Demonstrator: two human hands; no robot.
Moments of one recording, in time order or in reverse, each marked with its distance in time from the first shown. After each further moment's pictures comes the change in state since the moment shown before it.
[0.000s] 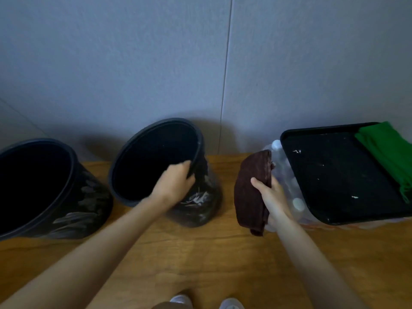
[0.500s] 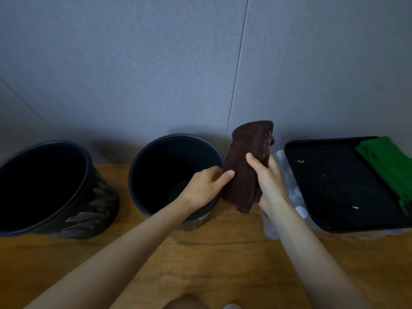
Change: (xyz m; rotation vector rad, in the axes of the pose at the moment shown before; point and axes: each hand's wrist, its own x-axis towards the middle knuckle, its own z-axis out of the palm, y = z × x) left_hand -0.014 0.038 0.002 -0.513 -0.129 0.022; right_hand -0.029 -0.058 0.041 0.259 -0.133 -0.153
